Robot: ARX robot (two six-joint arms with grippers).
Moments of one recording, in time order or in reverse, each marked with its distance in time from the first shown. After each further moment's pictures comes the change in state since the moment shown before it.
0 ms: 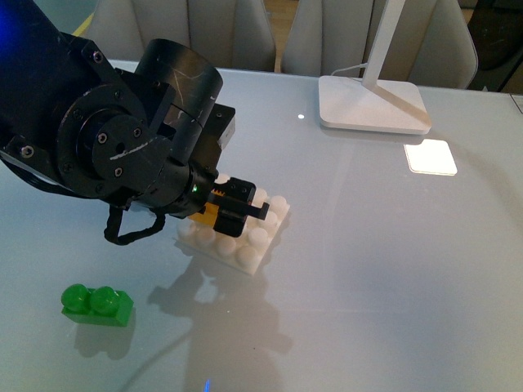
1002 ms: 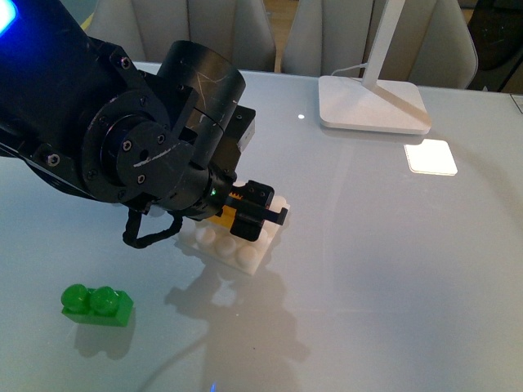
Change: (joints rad) left arm -0.042 0.031 0.019 0.005 0.007 0.001; right arm 0.000 0.000 0.000 0.000 0.000 0.000
